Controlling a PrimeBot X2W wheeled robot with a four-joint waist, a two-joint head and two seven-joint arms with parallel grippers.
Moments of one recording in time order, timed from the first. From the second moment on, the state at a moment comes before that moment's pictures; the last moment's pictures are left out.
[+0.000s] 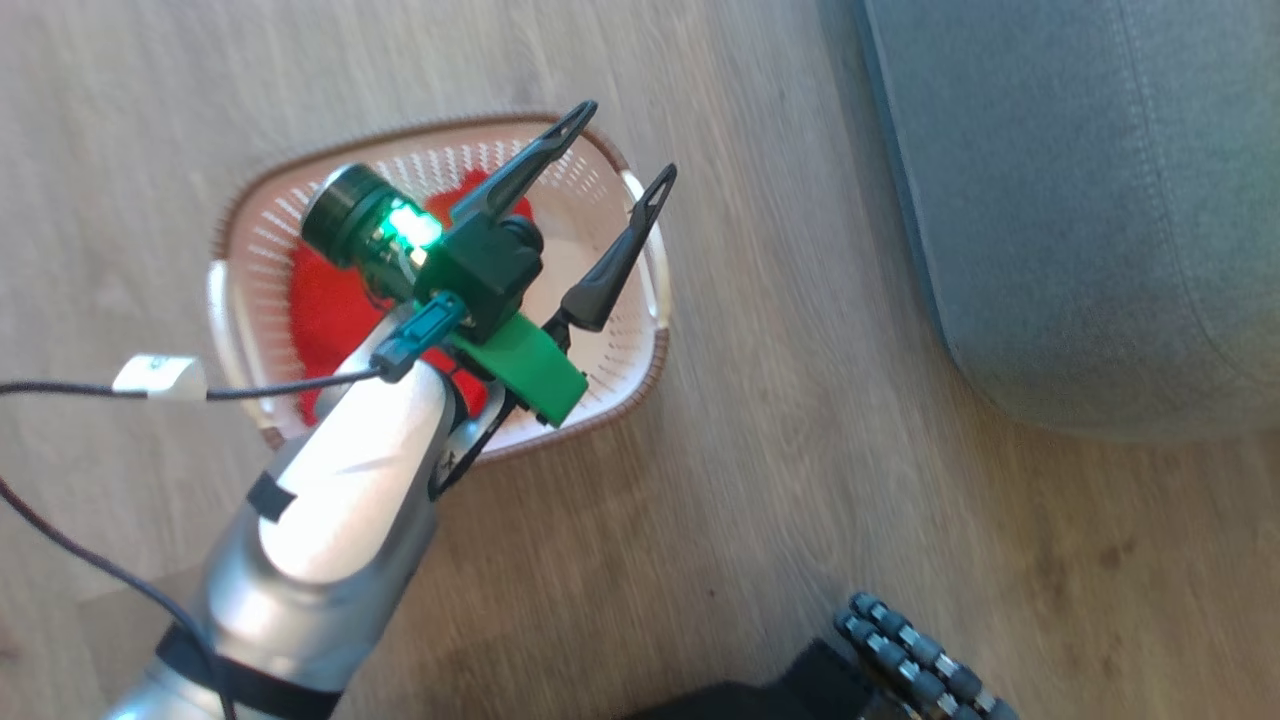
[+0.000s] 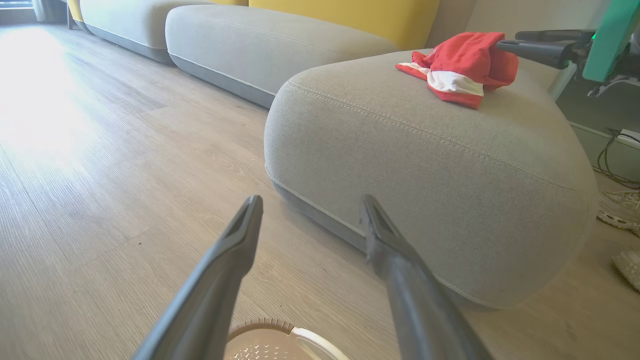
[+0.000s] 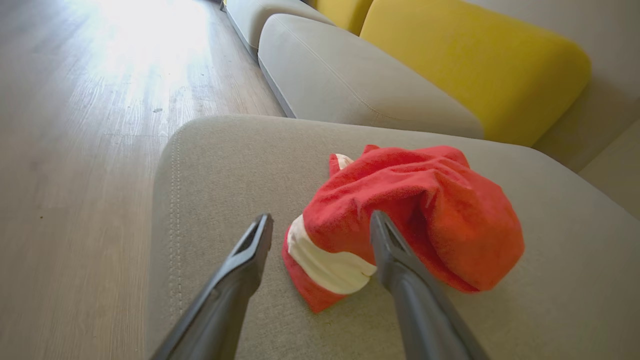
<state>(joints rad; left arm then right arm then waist) -0.67 0.15 -0.56 0.28 -0.18 -0.13 -0.26 -0.70 -0.34 -0.29 0.59 0.12 0.13 -0.26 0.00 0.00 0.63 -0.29</state>
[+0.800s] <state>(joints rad) -0.33 0.06 -0.19 0.33 -0.18 -0.10 -0.26 -0.47 -0.26 0.01 0.43 0.26 0.13 -0.26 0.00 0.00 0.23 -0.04</state>
